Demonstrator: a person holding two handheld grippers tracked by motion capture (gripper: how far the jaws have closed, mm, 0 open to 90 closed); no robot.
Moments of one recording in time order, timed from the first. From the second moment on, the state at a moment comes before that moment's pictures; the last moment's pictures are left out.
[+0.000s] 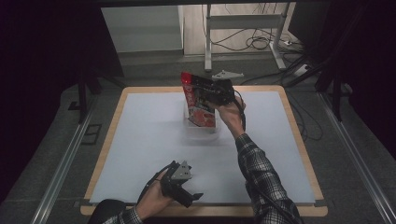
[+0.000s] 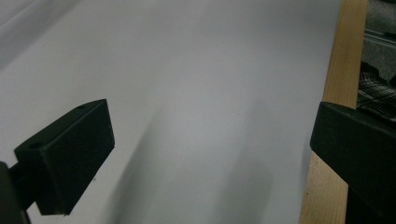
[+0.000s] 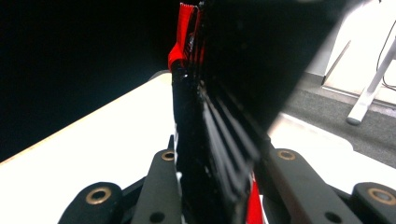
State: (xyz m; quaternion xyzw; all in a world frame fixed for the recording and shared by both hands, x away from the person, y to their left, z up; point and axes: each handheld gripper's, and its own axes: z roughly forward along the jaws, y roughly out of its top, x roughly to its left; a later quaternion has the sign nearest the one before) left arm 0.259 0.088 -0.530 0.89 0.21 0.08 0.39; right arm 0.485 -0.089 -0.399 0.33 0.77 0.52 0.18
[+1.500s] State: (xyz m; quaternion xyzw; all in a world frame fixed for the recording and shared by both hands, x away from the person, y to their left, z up) left arm 0.261 0.086 -0.534 0.89 0.21 0.06 0.39; right arm 0.472 -0.129 -0.405 0.33 0.80 0.48 0.16
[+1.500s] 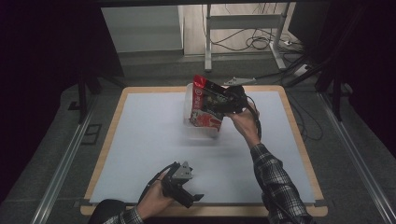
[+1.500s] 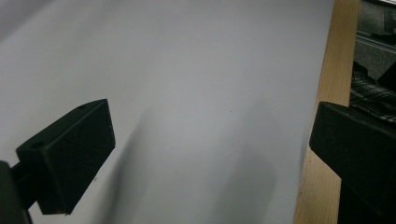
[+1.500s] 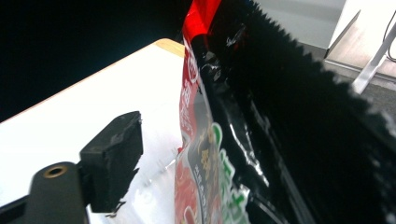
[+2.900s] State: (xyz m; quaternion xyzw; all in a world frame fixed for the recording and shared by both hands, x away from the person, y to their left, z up) left arm 0.261 0.086 -0.535 0.89 0.21 0.06 0.40; right arm 0.412 -0.167 -0.414 0.33 0.80 0.47 0.16
